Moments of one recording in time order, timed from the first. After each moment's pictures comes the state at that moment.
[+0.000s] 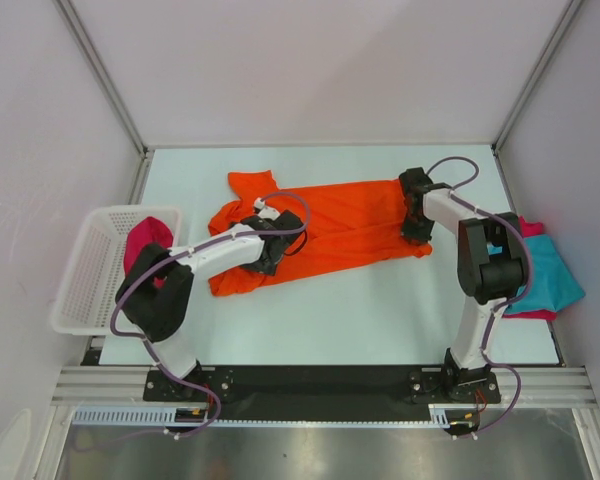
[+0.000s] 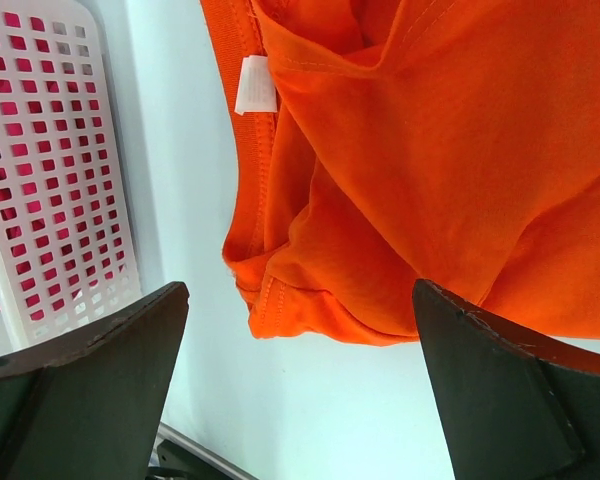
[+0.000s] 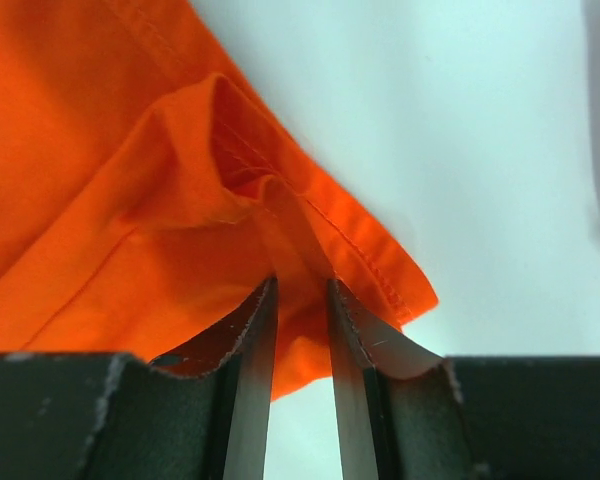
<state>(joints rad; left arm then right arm) -0.70 1.71 1.17 -0.90 -0.72 -0.52 0.20 1.94 1.34 -0.66 0.31 0.56</state>
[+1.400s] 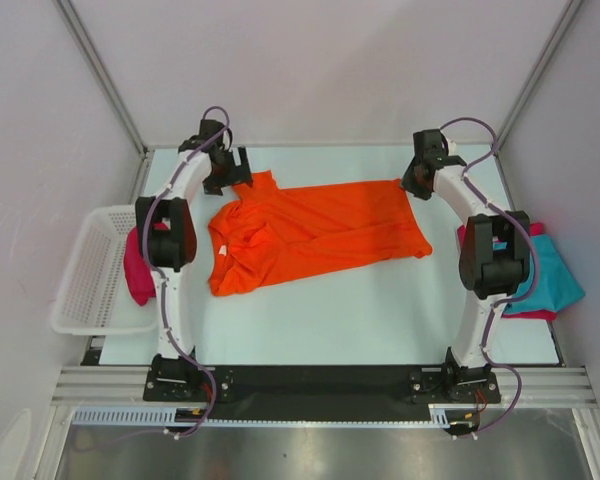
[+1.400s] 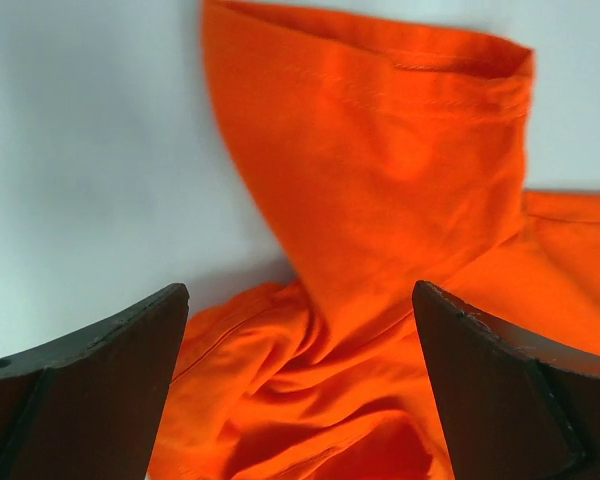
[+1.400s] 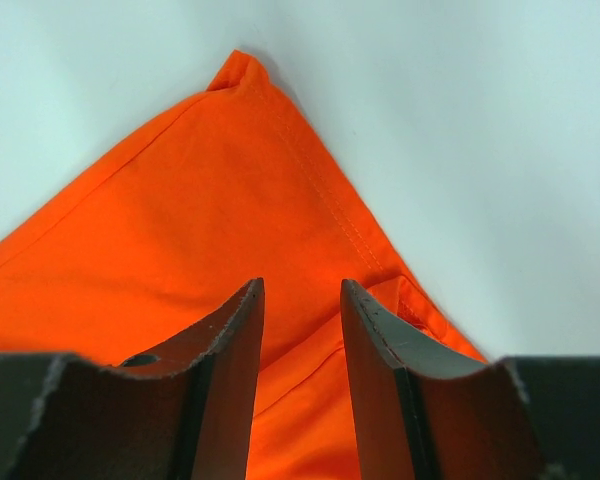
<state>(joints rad) -0.09 2.30 2.04 -0.77 0.05 -0.30 0.14 1.97 1.62 -0.54 0.20 0.59</state>
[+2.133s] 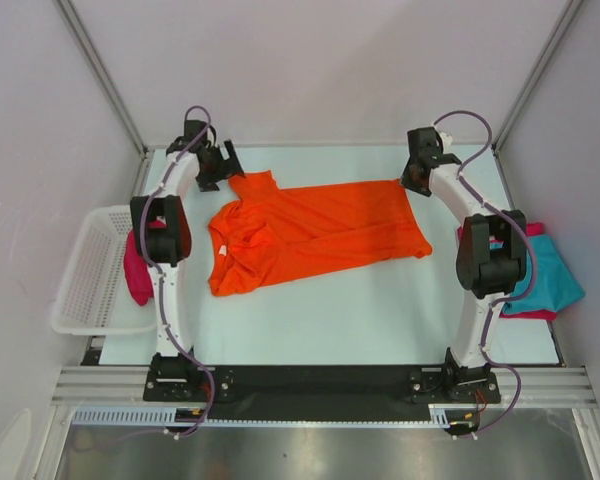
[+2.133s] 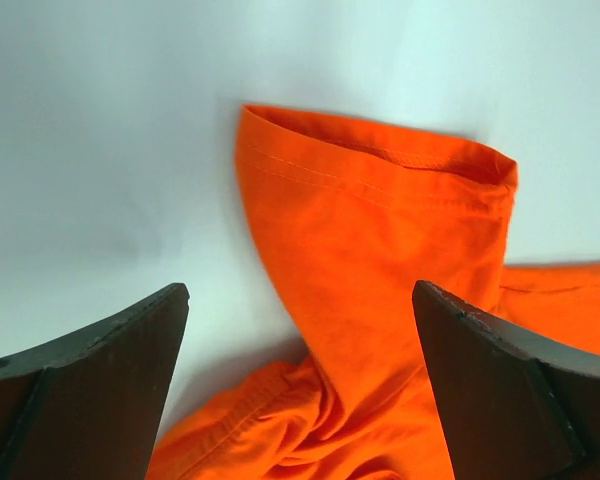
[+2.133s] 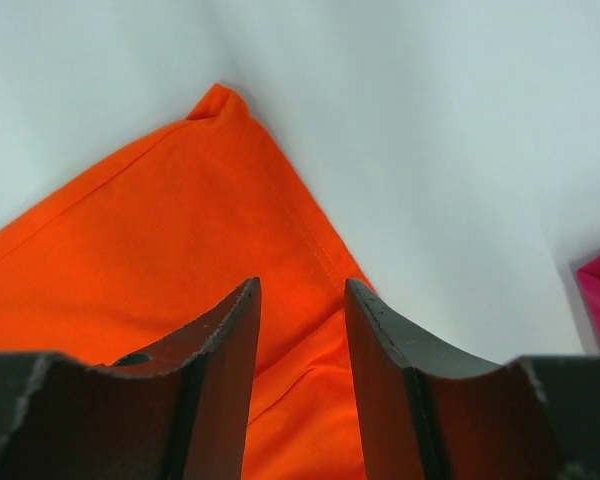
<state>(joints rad) -0.01 2.41 2.14 -0.68 0.21 -0.39 0.16 1.98 1.65 -0.54 0.31 0.50</state>
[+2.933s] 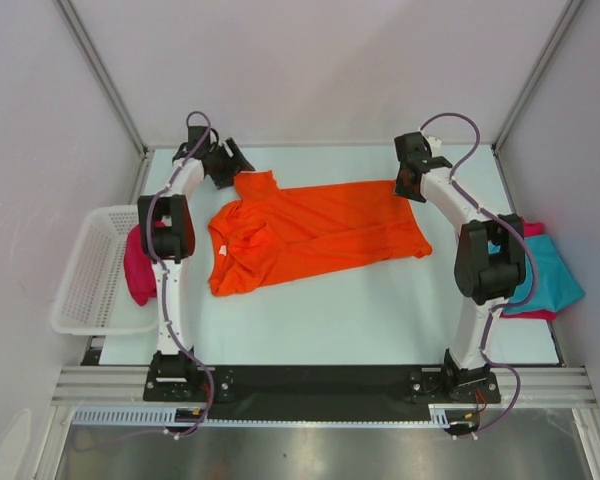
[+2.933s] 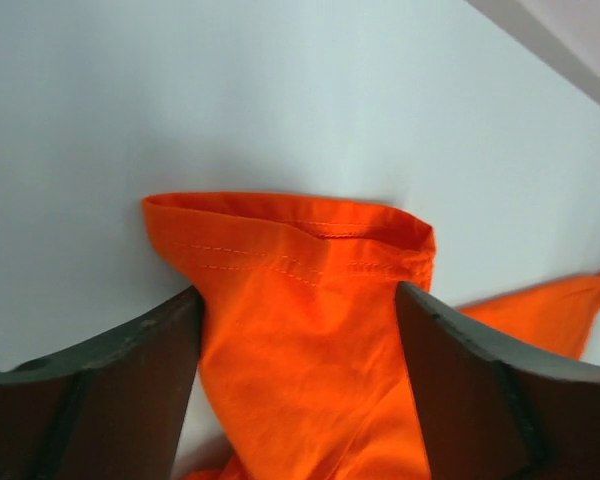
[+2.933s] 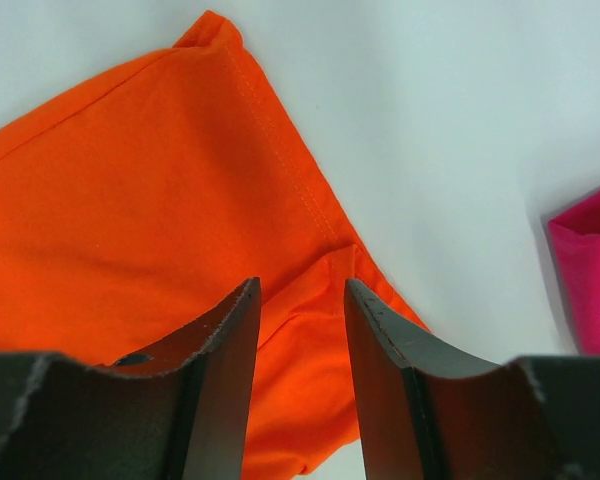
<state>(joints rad) 0.00 2.51 2.15 -0.47 0.37 -0.55 0.24 1.94 1.61 -0.61 0.40 0.47</state>
